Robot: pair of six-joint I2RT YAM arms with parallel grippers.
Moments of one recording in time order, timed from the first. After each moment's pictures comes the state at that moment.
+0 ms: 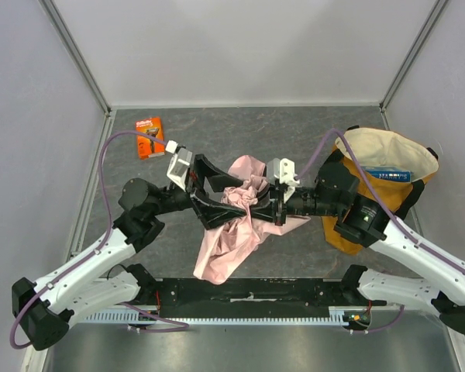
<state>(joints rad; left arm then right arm) -0.76 0.88 0.74 0.55 0.72 -0.57 0.93 0.94 1.03 -0.15 -0.56 -0.06</state>
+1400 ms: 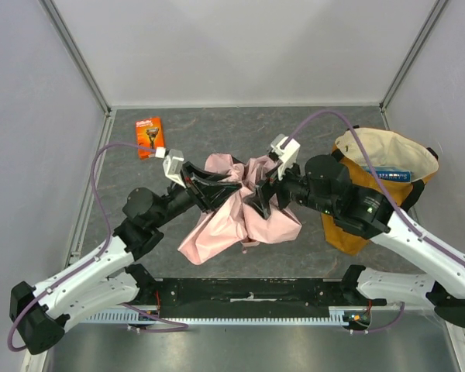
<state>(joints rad) -0.78 0.84 0.66 0.48 0.30 -0.57 0.96 1.04 1.21 -0.48 -0.04 0.09</state>
